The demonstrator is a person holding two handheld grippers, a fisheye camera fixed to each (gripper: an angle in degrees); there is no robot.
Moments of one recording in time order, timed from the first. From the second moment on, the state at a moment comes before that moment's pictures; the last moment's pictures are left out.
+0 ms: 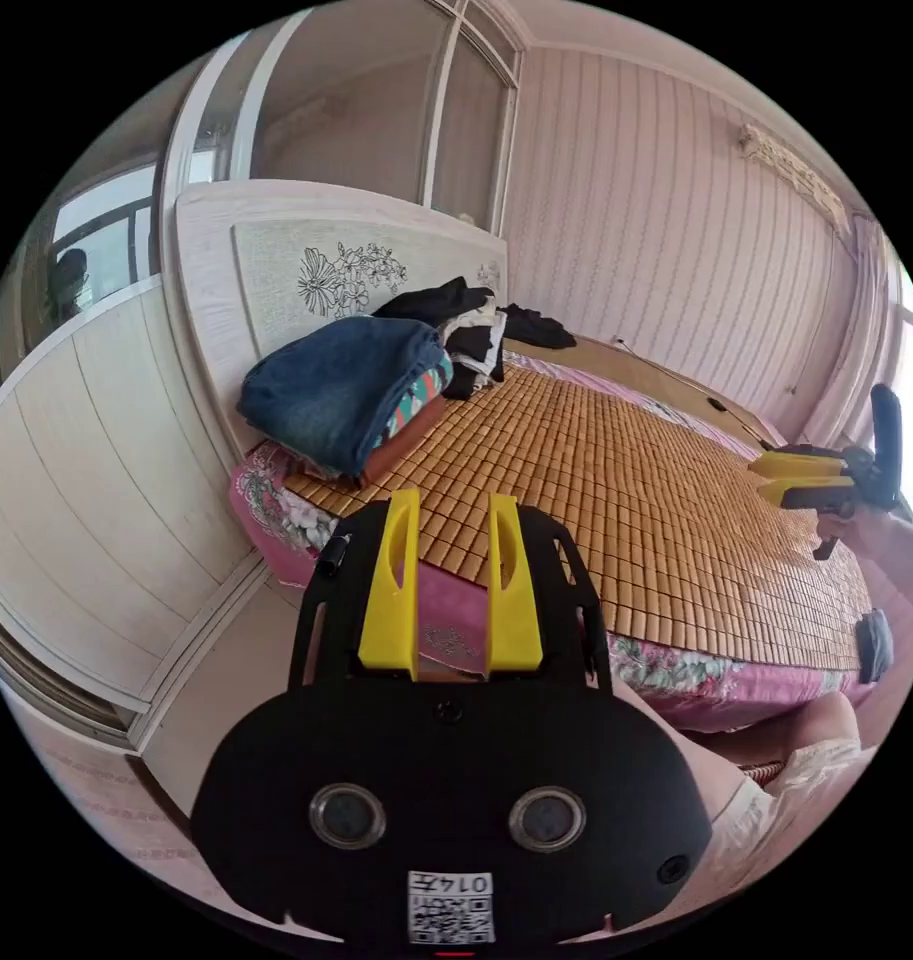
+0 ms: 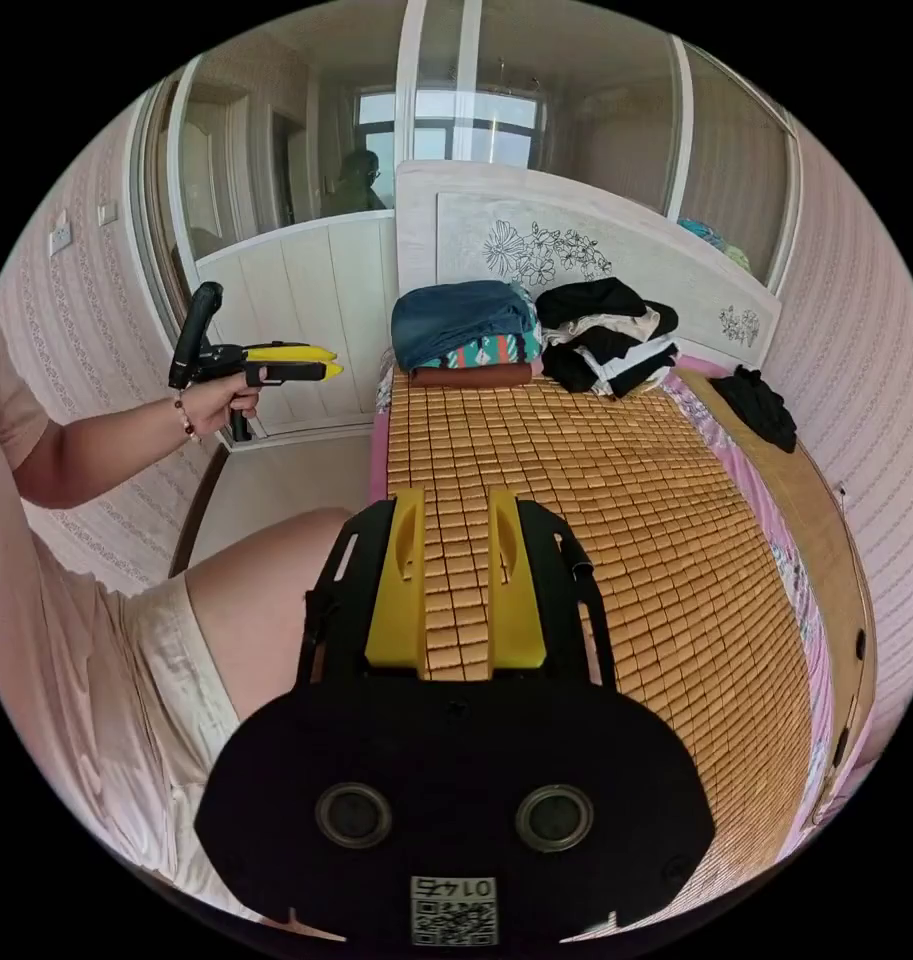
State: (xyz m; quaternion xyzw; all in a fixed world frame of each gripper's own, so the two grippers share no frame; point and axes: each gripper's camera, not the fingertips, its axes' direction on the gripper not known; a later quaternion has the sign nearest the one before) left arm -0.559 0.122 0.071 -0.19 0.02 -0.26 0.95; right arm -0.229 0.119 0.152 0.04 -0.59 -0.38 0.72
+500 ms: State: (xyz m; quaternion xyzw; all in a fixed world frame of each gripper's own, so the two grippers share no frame) left arm -0.748 0.163 0.139 -0.16 -0.04 -0.42 0.89; right arm -0.604 0.075 0.164 -0.02 -0.58 -0.38 0.72
